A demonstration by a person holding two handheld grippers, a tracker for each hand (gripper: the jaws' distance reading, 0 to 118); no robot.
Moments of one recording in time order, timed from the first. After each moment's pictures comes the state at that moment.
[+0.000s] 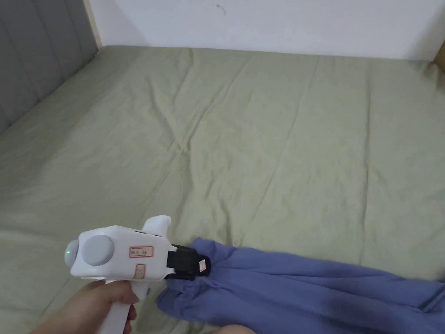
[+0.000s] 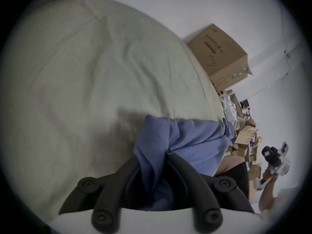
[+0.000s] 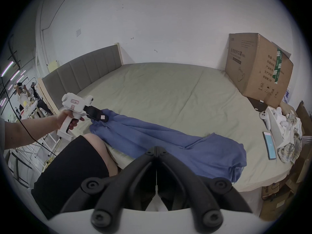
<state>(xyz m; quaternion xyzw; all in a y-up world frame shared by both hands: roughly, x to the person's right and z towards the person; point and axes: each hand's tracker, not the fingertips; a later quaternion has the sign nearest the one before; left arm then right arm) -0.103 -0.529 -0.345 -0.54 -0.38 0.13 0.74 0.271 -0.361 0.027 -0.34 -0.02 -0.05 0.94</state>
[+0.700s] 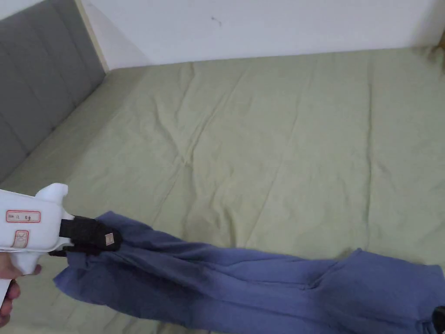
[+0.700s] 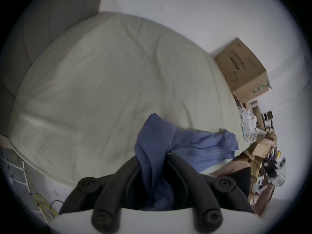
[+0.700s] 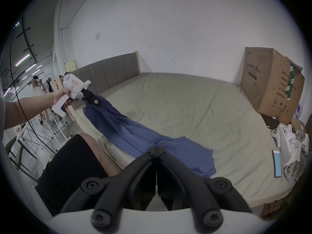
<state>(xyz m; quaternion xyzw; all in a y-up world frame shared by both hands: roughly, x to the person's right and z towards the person) -0.200 -0.364 -0.347 -0.53 -0.29 0.07 0.80 0.256 -0.345 0.023 -0.29 0.06 -0.03 0.95</state>
